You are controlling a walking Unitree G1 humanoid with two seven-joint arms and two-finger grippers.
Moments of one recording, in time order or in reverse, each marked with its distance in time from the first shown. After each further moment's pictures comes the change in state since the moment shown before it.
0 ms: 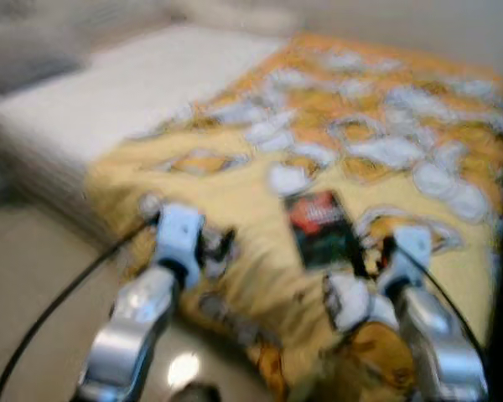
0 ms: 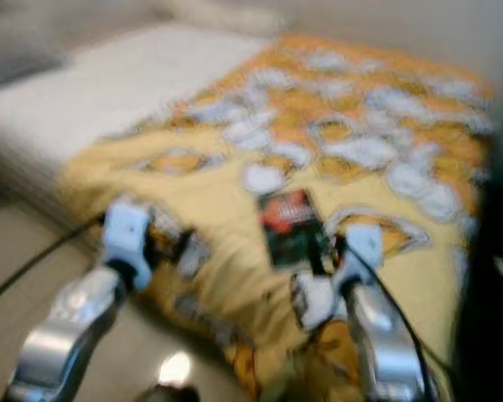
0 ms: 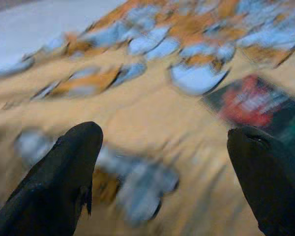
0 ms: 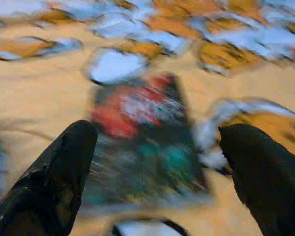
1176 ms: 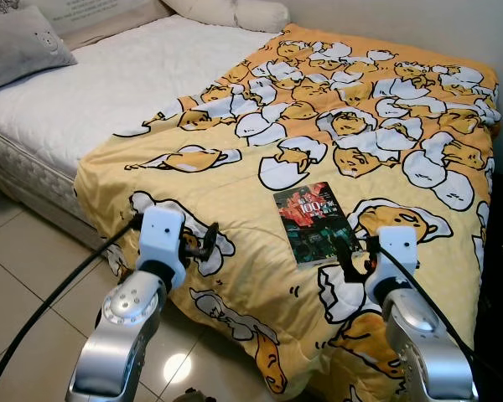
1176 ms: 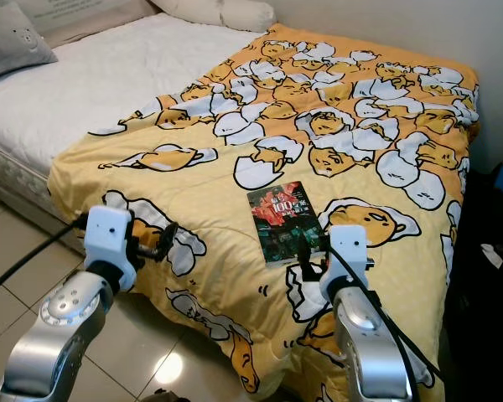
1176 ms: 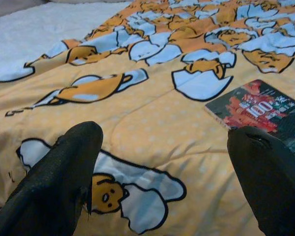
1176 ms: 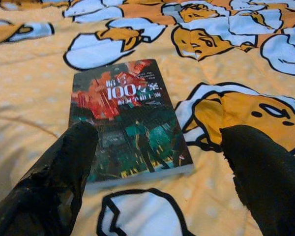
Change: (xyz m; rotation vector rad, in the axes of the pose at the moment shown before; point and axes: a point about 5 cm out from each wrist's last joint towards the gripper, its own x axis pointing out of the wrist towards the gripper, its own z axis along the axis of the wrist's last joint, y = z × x) left arm -0.002 0.014 0.010 0.008 -0.060 0.064; right arm -0.007 0.016 -0.001 -0.019 0.059 -0.060
